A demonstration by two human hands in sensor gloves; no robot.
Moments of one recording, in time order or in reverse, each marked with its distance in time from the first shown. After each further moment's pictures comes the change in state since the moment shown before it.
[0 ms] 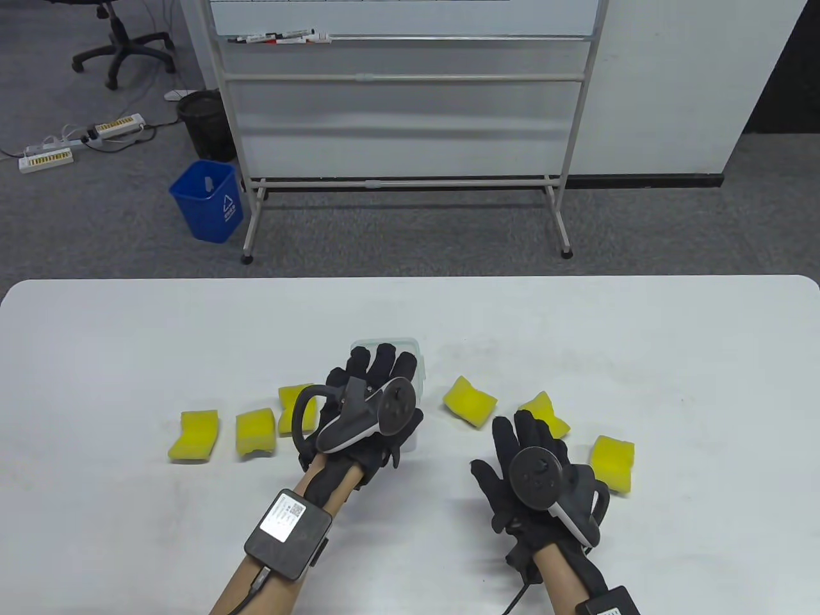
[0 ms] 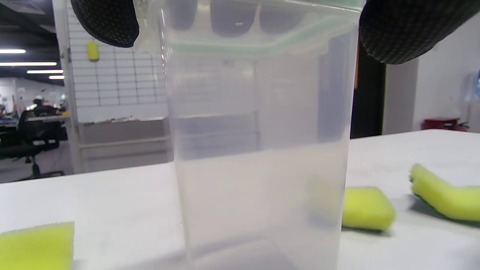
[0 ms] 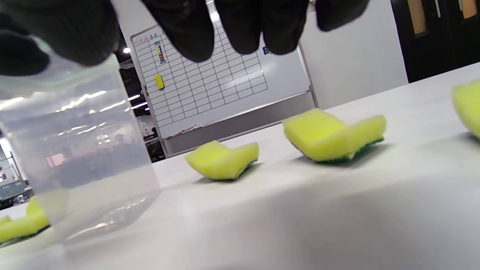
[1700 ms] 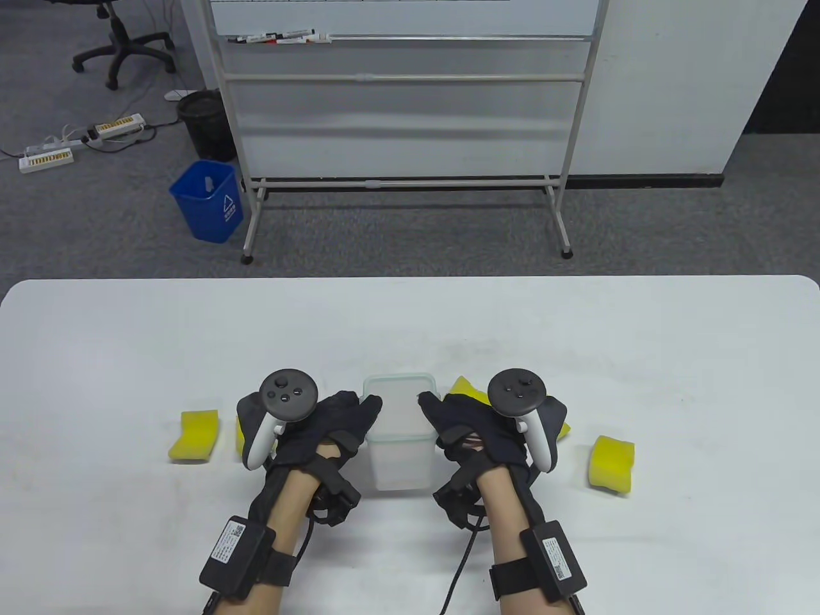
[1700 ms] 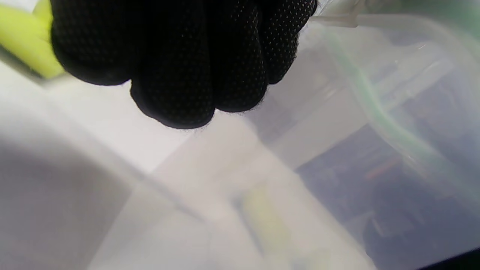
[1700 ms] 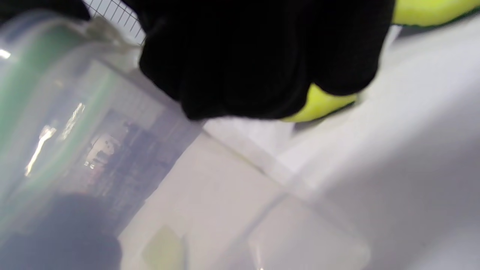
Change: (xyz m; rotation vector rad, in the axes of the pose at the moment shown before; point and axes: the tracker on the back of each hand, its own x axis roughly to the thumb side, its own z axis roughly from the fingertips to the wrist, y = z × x) left_hand -0.089 -0.051 0.017 -0.208 0.276 0.924; right_hand 0.054 0.001 -0.071 0.324 0.283 -0.556
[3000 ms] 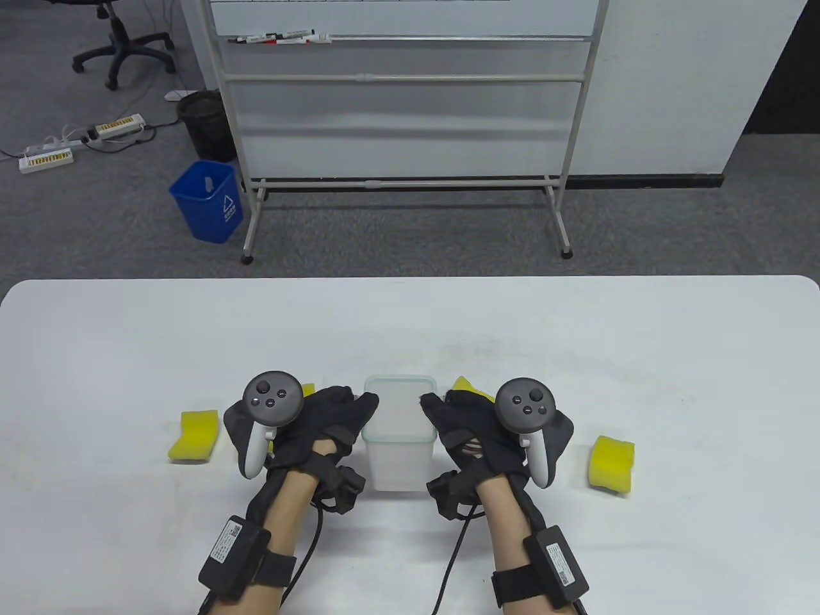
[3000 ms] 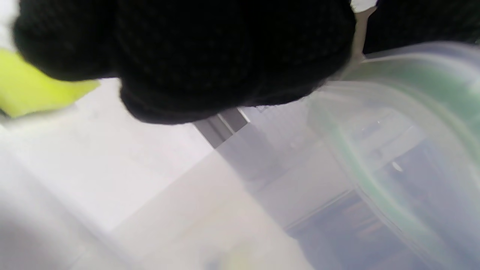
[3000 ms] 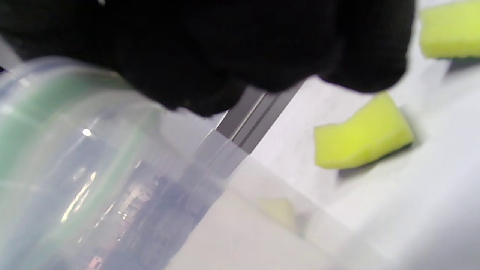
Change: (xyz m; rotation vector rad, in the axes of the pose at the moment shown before) left_hand 0.011 0.014 0.014 0.247 -0.024 0.036; right_hand 0.006 -0.006 0.015 -0.255 -0.149 -0.040
